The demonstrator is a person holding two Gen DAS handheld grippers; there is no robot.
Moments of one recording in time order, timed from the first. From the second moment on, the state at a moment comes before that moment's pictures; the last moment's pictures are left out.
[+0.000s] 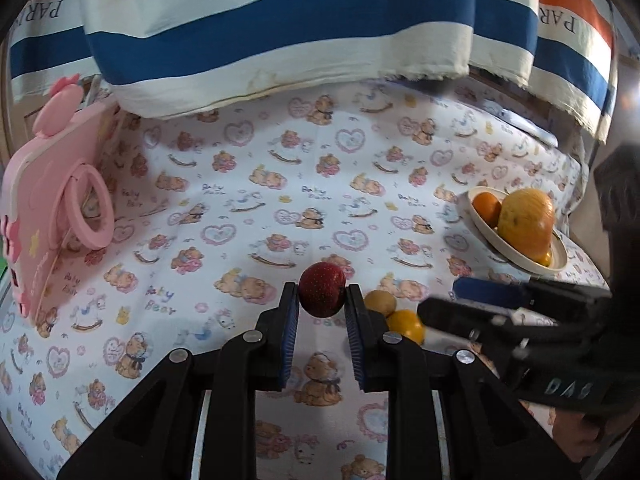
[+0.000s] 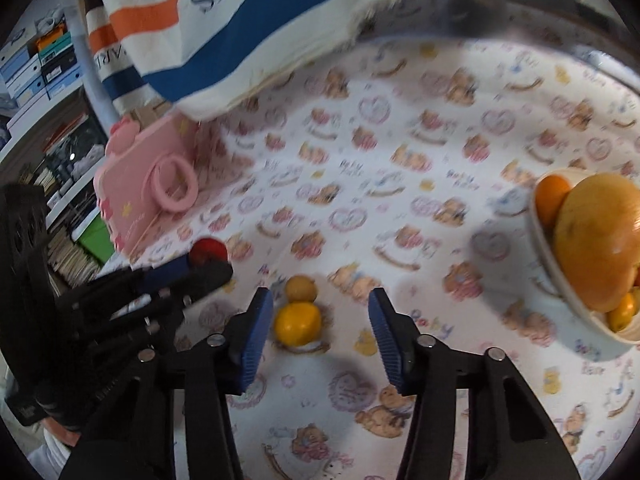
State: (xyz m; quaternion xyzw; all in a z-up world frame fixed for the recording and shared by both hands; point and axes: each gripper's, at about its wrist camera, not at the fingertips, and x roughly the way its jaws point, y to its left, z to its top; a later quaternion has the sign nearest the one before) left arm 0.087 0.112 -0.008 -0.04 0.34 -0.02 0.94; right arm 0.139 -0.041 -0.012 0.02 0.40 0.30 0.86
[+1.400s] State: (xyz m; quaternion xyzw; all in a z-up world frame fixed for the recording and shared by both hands) left arm 0.084 0.118 -0.007 -0.05 0.33 0.00 0.94; right arm 0.138 -0.025 -0.027 -0.07 0.44 0.27 0.86
